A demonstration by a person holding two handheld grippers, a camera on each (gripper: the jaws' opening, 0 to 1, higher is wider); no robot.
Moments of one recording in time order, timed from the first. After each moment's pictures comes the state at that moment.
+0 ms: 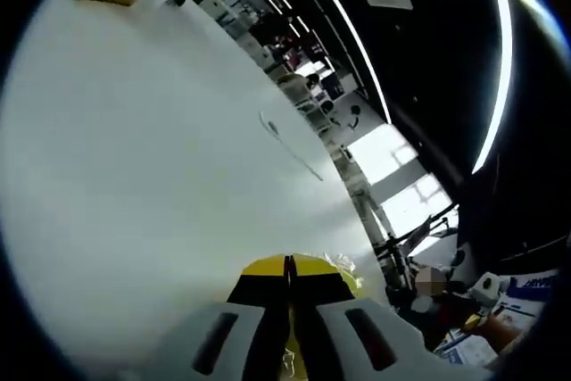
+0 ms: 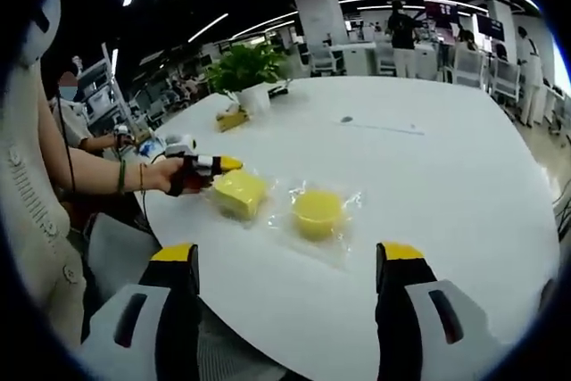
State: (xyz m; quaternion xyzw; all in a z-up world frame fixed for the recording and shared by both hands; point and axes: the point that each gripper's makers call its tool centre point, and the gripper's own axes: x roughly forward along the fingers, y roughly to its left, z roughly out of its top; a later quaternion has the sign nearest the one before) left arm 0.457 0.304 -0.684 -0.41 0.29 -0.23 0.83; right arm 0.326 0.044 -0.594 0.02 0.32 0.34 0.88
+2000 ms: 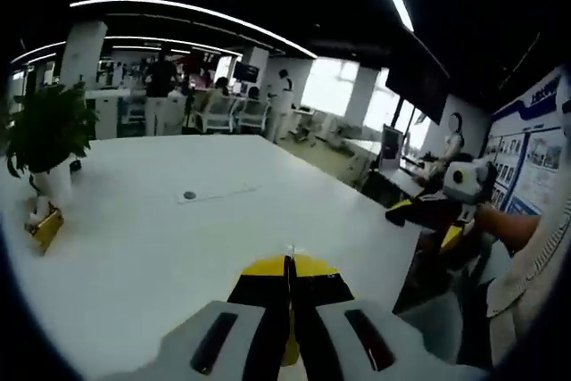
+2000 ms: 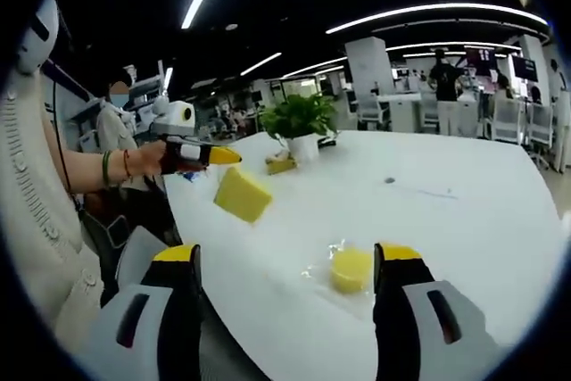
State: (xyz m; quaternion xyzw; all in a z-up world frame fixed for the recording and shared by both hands) left arm 0.374 0.253 -0.494 -0.06 0.21 -0.37 0.90; right arm 0.319 0.072 -0.524 0.02 0.19 0.45 0.87
